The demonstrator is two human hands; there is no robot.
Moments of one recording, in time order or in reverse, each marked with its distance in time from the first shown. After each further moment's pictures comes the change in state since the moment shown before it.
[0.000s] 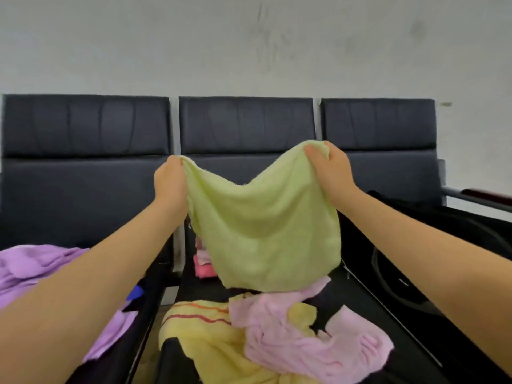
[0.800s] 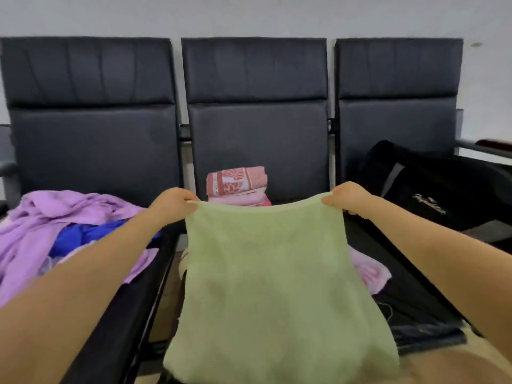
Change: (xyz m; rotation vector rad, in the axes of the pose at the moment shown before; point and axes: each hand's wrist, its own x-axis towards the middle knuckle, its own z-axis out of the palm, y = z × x) left_hand -0.015 -0.115 -0.087 1.058 -0.584 0.146; right_hand -0.072 0.115 -0.025 -0.657 -0.469 0.556
